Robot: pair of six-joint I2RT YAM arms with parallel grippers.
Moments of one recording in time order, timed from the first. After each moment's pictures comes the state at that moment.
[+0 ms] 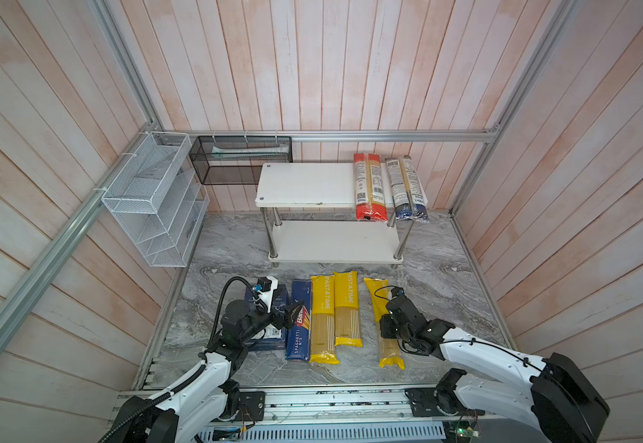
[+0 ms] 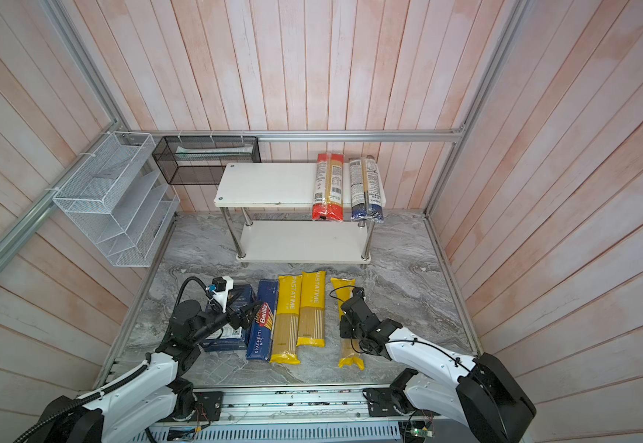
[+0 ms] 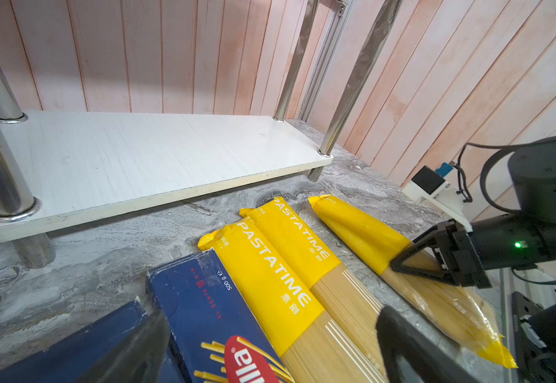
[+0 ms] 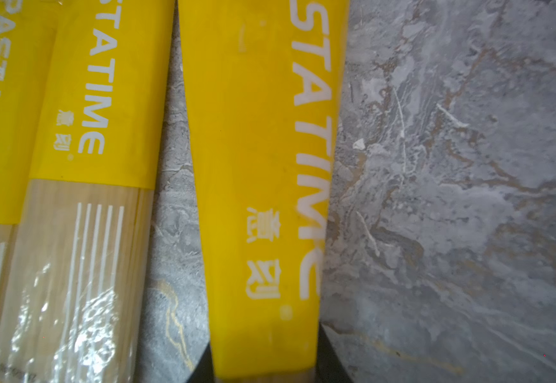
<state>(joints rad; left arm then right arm) -0.34 0.94 0.17 0.59 0.46 -0.19 0.71 1.09 0.41 -0.29 0.17 0.66</state>
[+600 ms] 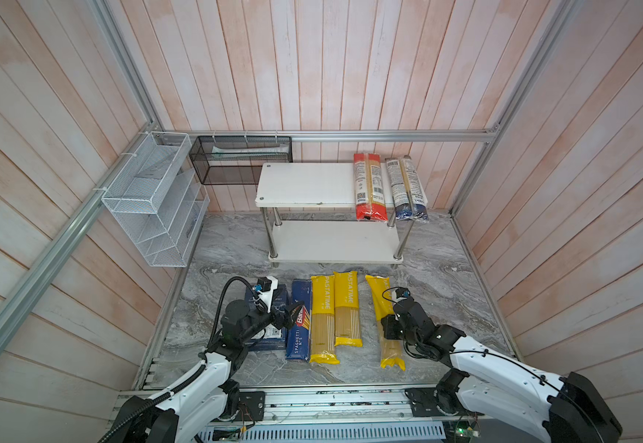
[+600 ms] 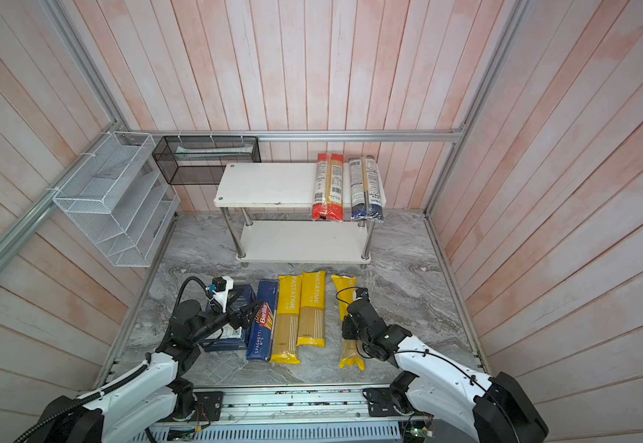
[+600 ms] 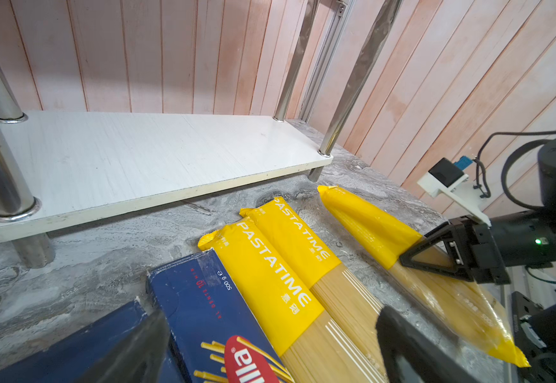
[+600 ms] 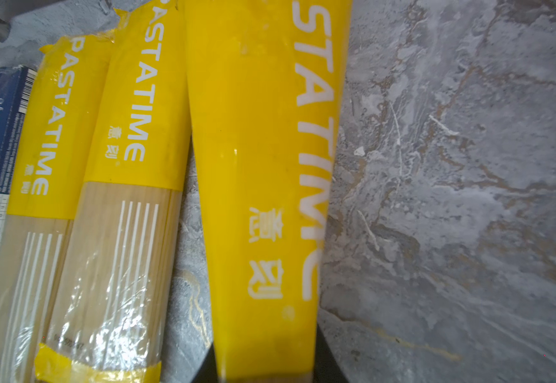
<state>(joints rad) -0.34 0.94 0.17 0.59 0.46 -0.19 0.70 0.96 0.37 -0.28 0.15 0.66</state>
